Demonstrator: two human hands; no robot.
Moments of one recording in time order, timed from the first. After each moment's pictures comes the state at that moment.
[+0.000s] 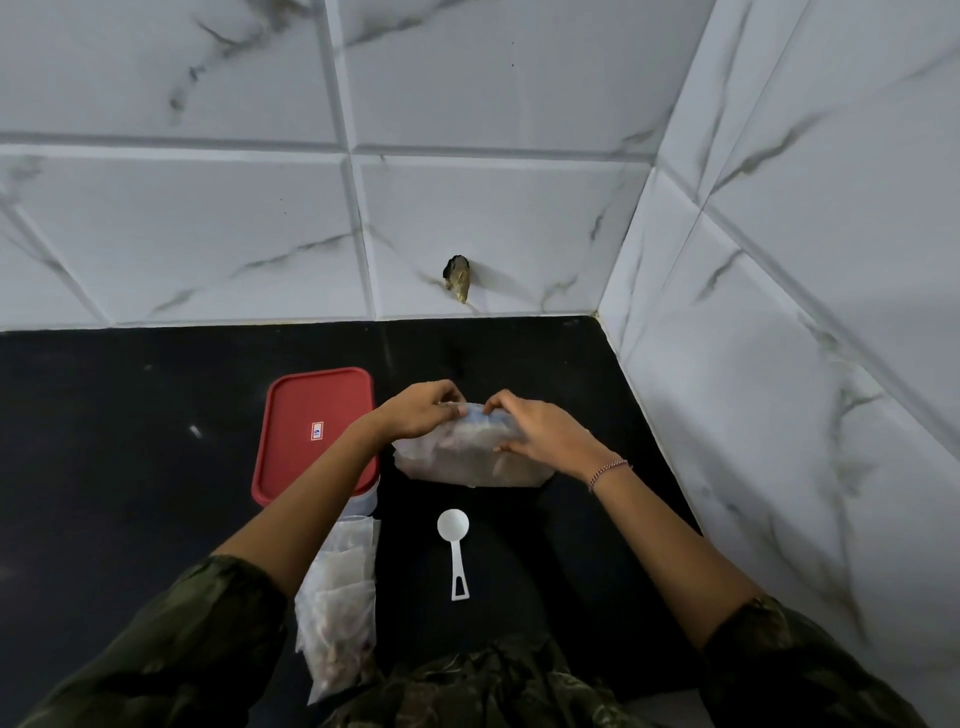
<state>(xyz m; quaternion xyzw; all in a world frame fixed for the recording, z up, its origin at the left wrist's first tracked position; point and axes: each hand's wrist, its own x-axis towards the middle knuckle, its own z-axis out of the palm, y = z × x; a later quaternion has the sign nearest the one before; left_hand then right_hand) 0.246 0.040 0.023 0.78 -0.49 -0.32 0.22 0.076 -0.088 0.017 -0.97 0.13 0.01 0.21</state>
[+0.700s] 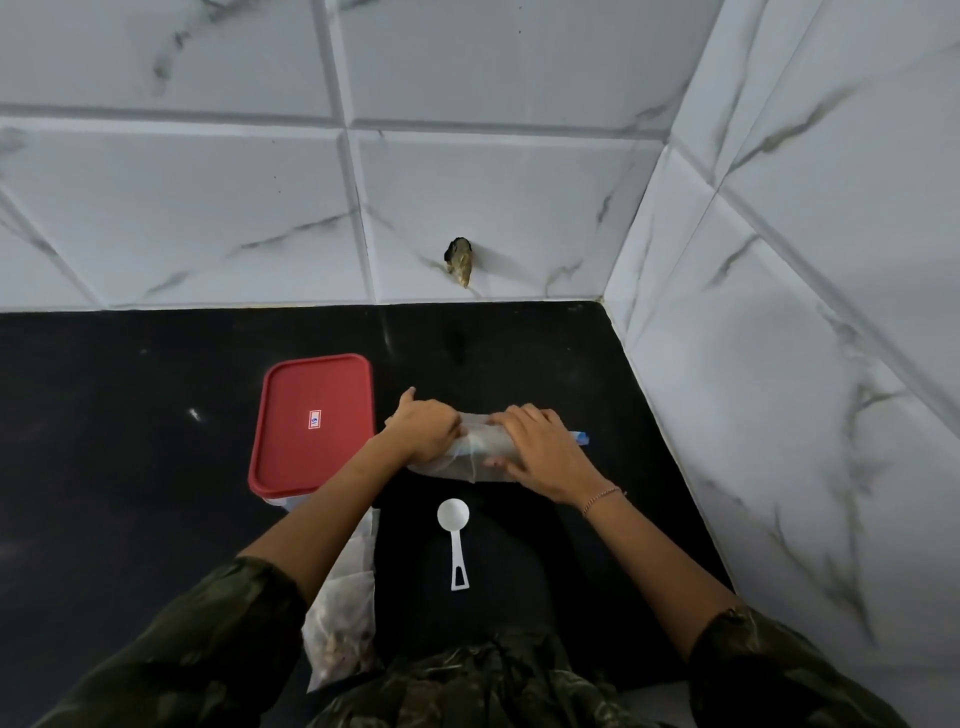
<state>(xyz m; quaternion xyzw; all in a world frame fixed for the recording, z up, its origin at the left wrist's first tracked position) 0.229 0.036 -0.013 0.80 -0.57 -0.16 -0.05 0.060 -0.081 -0.039 -0.99 0.09 -0.08 0.10</state>
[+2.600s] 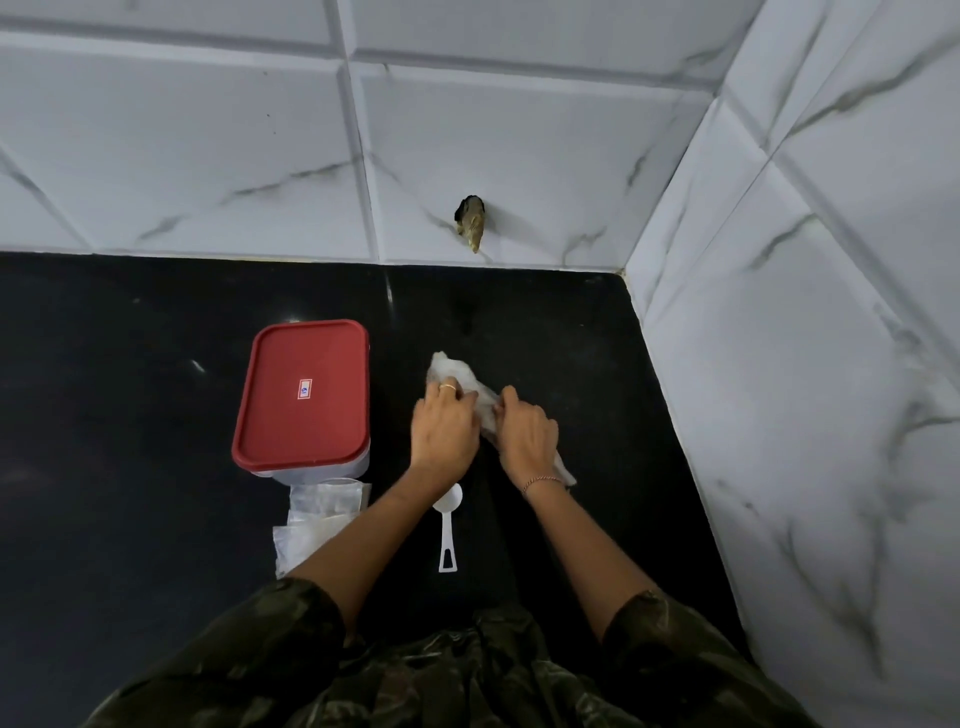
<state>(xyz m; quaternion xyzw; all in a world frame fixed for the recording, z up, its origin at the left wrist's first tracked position) 0.174 0.026 -0.059 0.90 -0.42 -0.03 0.11 0.102 -0.061 -0.075 -0.91 0.39 -0.04 0.15</state>
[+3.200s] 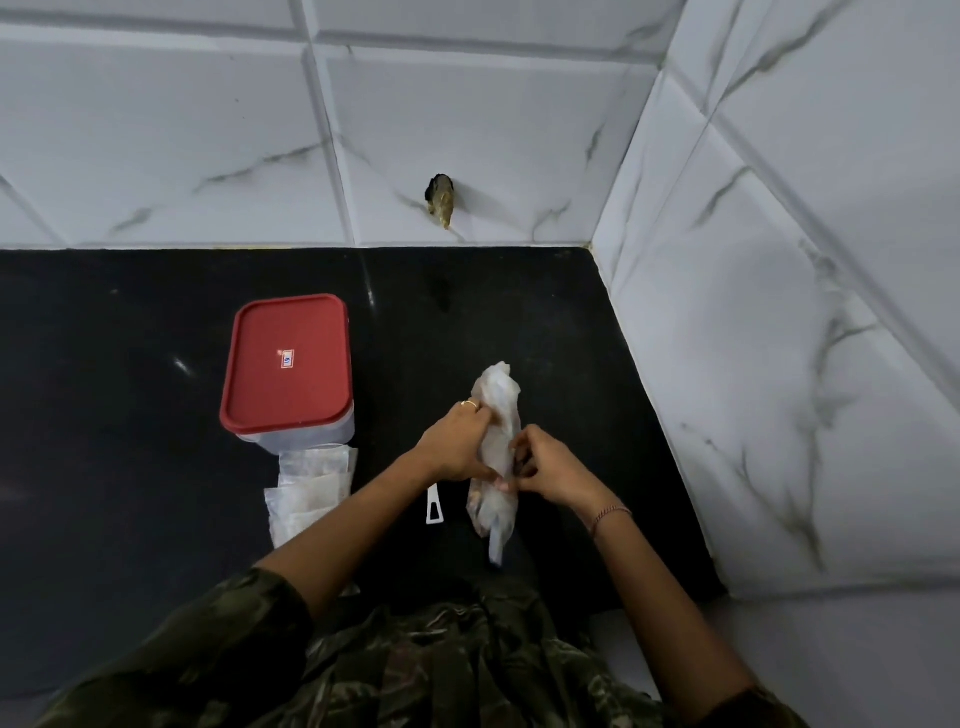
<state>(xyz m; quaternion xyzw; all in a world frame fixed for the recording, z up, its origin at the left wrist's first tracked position) 0.130 0.048 -0.042 0.79 -0.55 -0.27 0.11 -0.011 -0.044 -0.038 -0.80 0.33 0.10 0.50</state>
